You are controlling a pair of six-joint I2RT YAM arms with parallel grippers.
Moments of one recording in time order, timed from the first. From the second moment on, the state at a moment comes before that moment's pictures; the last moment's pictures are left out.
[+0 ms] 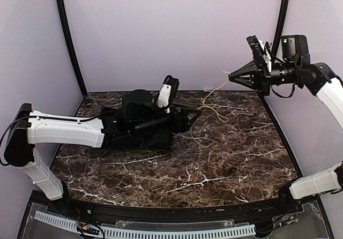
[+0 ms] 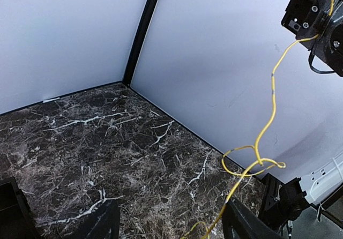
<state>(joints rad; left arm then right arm) -1.08 1.59 1.12 0.36 -0.09 -0.37 0.39 1.20 1.50 -0.73 -0.97 -0.50</state>
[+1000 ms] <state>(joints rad) -0.93 1.40 0.94 0.23 -0.01 -0.43 0.35 1.19 1.58 -0.68 -0.94 -0.49</state>
